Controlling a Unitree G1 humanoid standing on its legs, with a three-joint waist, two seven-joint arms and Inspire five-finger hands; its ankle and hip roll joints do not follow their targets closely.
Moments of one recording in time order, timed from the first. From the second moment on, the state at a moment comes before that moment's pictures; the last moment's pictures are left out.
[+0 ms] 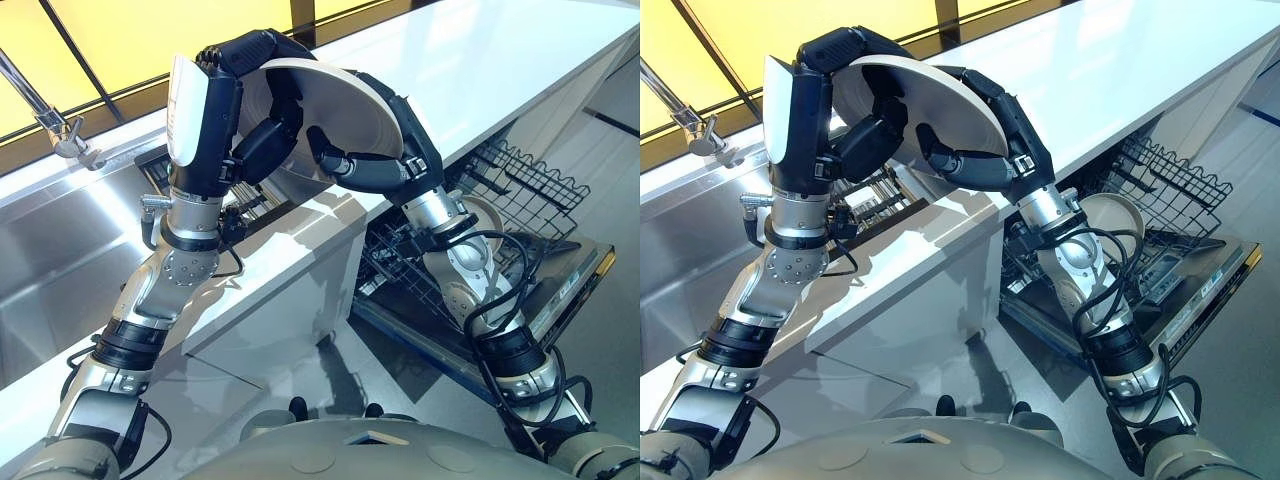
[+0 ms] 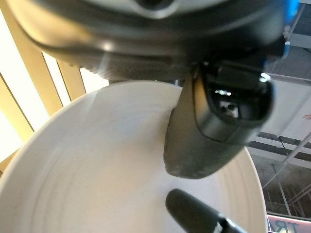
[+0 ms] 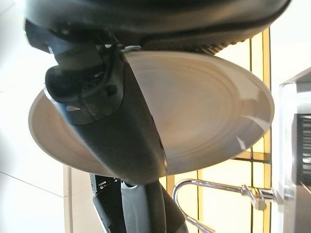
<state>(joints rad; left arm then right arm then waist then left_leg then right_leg) -0.29 0.54 -0.19 -0.13 0.41 -0.53 0.48 -0.30 -0.37 0.31 -0.20 0.47 -0.14 0.10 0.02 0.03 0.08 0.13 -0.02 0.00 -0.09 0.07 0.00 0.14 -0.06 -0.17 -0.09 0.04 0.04</state>
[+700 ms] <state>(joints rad) -0.11 0.47 -0.01 -0.06 -0.06 -0.39 0.11 -0.20 -0.38 0.14 -0.13 0.36 -0.21 -0.01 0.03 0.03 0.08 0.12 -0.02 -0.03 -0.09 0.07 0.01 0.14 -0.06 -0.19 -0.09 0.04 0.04</state>
